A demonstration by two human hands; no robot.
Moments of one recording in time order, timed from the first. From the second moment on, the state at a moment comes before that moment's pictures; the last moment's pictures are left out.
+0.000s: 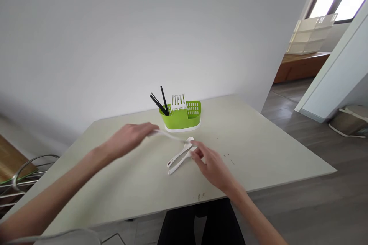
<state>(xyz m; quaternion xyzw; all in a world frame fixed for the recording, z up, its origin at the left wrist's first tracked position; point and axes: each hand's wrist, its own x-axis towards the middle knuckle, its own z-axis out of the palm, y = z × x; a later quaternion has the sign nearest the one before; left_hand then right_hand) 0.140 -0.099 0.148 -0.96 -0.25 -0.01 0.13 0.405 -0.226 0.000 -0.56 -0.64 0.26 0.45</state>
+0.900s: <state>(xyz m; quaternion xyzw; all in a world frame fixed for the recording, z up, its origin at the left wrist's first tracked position) 0.152 0.058 0.140 -0.94 -0.27 0.06 0.20 0.478 -0.235 -0.076 -0.62 -0.43 0.35 0.55</state>
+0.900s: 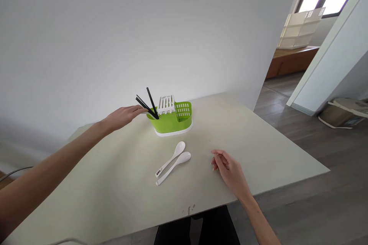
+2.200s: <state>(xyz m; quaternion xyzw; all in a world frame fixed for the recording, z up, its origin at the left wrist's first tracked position) 0.046 -0.053 -0.032 -0.74 -0.57 -0.32 -0.16 0.468 -0.211 -0.067 -0.65 -0.55 0.16 0.49</state>
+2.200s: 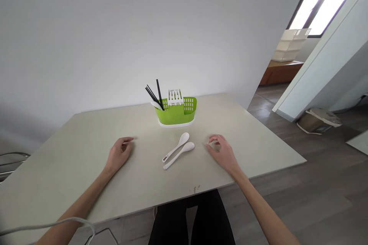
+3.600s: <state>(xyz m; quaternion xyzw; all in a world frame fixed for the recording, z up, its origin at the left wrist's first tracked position) 0.047 -0.068 -0.029 -0.74 -0.53 -0.36 -0.20 0.488 -0.169 -0.100 -0.66 -0.53 0.19 0.50</state>
